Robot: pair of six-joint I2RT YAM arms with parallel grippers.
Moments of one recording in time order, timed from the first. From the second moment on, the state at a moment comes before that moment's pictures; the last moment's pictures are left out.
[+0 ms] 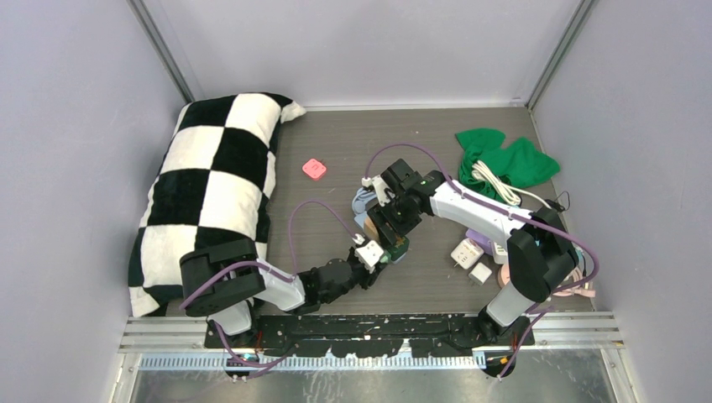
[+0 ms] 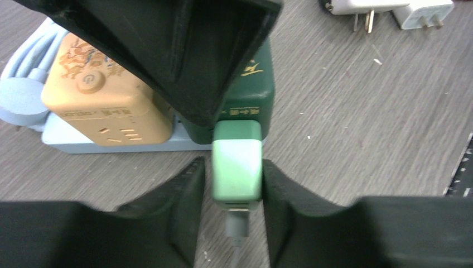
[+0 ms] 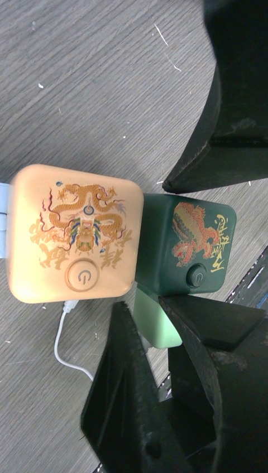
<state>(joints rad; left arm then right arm) -1.22 1.61 0.36 1.01 -0.35 -0.05 0.69 1.61 1.17 -0.76 -0.20 0.00</state>
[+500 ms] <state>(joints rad) -1.23 1.50 0.41 0.76 -0.34 -0.06 0.69 1.61 1.17 -0.75 -0.21 0.01</state>
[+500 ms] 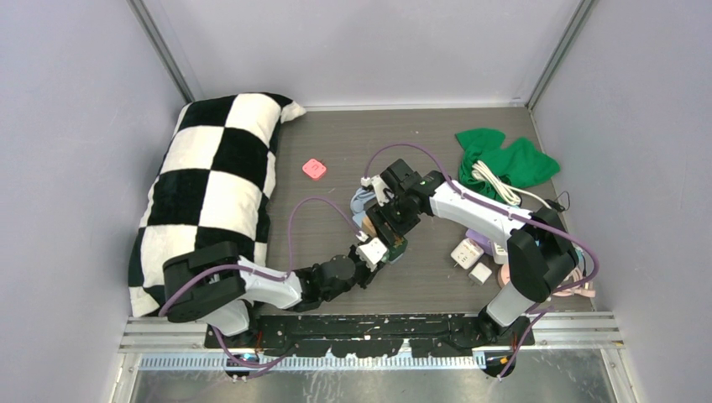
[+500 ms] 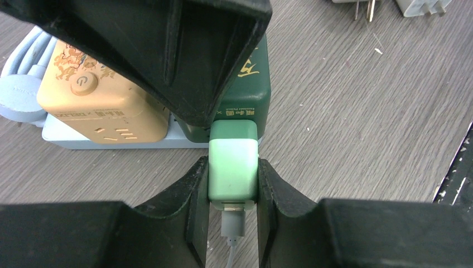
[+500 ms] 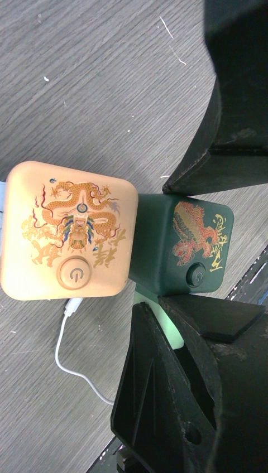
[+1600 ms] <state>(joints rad) -1.24 1.53 0.36 0.87 -0.38 -0.11 0.70 1.61 1.17 -0.72 -0.21 0.01</state>
